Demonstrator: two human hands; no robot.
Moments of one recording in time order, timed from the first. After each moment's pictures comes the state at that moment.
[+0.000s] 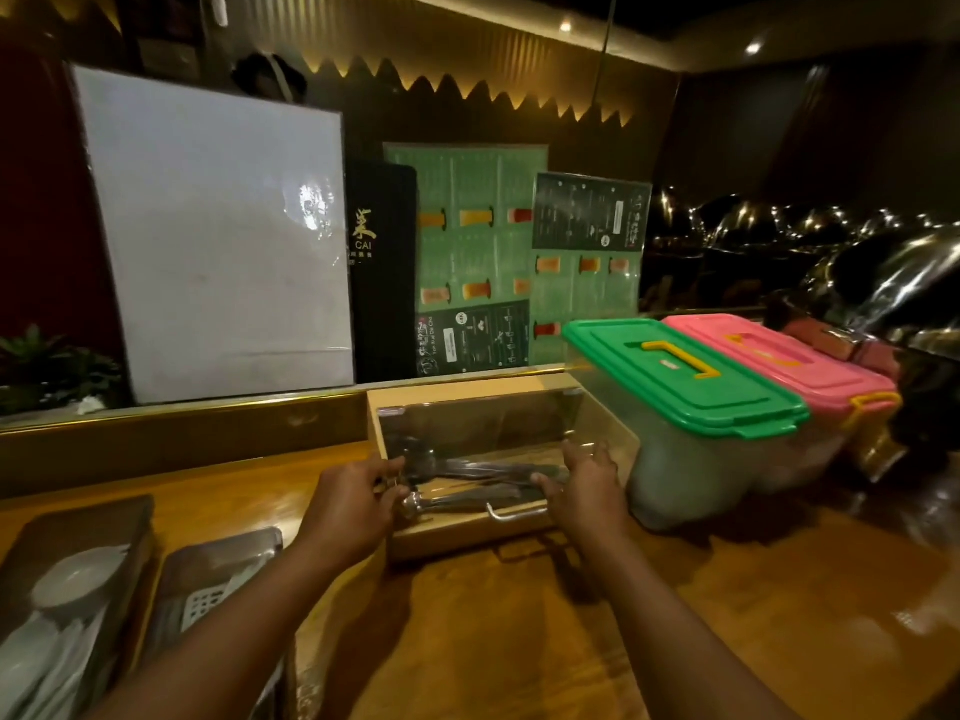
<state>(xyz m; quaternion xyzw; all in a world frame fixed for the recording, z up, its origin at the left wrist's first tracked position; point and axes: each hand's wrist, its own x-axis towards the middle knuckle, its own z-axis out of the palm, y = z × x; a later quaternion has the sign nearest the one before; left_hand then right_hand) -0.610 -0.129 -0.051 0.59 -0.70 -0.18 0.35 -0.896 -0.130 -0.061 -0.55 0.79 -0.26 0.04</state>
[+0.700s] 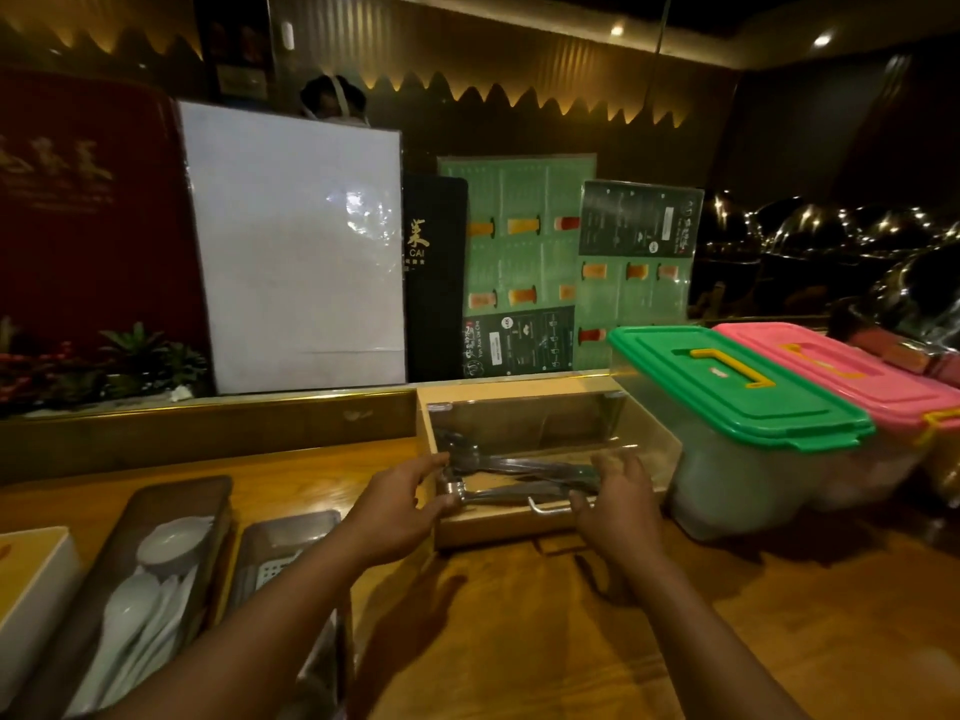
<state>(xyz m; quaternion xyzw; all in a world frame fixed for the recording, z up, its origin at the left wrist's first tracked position) -0.592 -0.111 -0.042 0.56 -0.73 -0.26 0.31 -0.877 -0.104 -0.049 -0.60 0.76 -0.25 0.04</state>
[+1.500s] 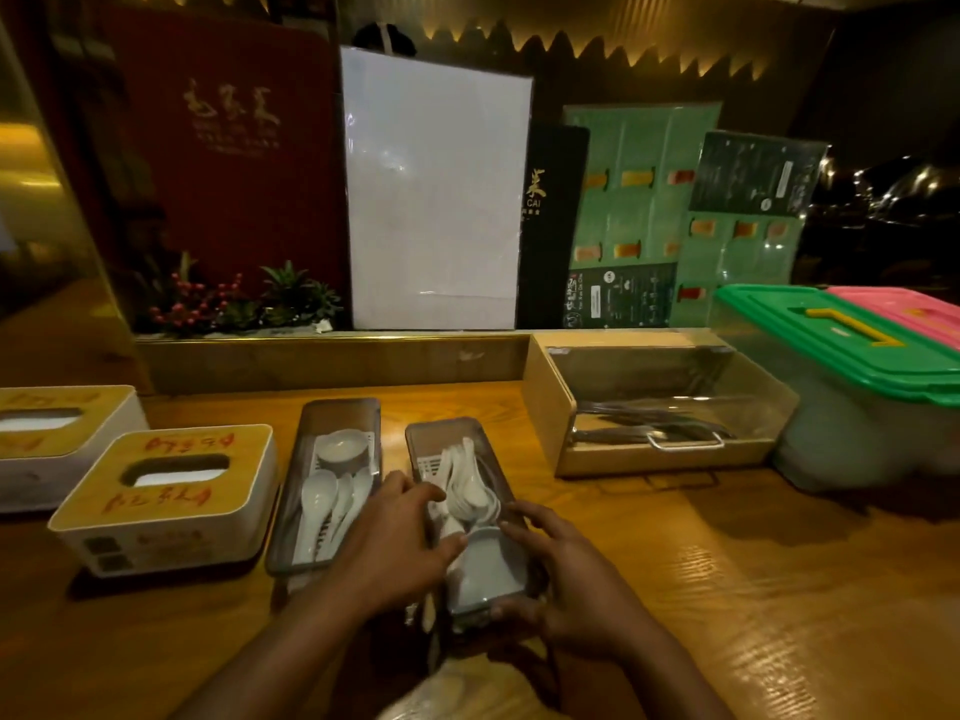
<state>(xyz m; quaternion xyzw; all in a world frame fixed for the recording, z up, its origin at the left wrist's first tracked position) -0.443 0.030 -0.070 0.62 -0.72 -0.16 0.25 -0.675 0.039 -0.082 -0.82 0.50 -0.17 0.20</state>
